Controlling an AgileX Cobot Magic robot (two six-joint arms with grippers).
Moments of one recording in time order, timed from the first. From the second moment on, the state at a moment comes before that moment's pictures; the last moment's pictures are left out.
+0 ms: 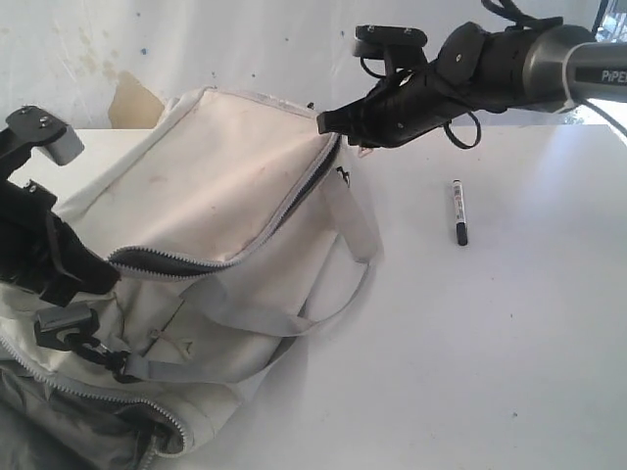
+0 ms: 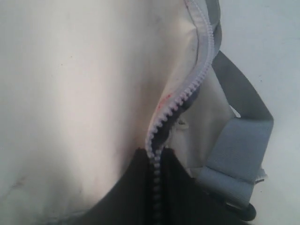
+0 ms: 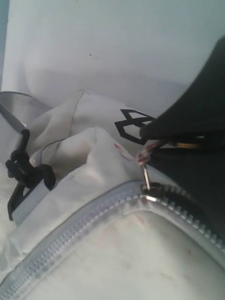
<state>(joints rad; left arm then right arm) -0.17 1.38 -0.89 -0.63 0.89 0.98 0.35 2.09 -1.62 0.45 0.39 -0.32</state>
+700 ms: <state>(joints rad) -0.16 1.38 -0.89 -0.64 0.85 1.02 0.34 2.08 -1.64 0.47 0.61 -0.32</state>
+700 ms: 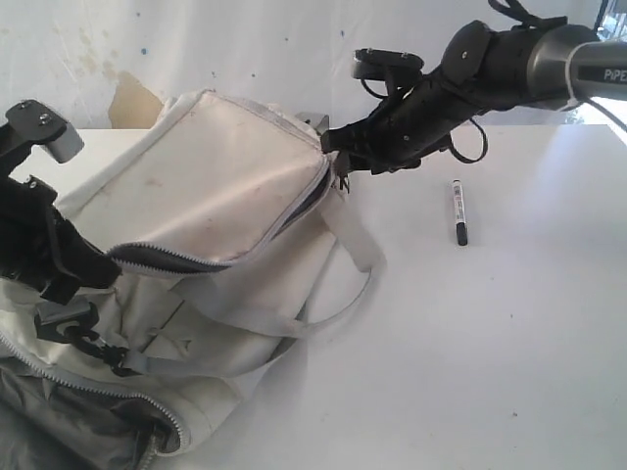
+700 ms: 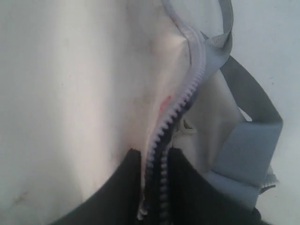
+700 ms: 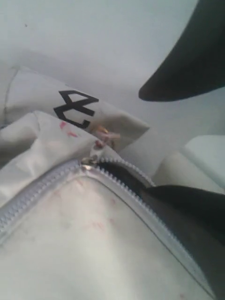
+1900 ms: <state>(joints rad) -0.50 1.43 -0.67 -0.44 0.43 1.32 0.34 1.63 -1.28 0.31 0.92 -0.13</state>
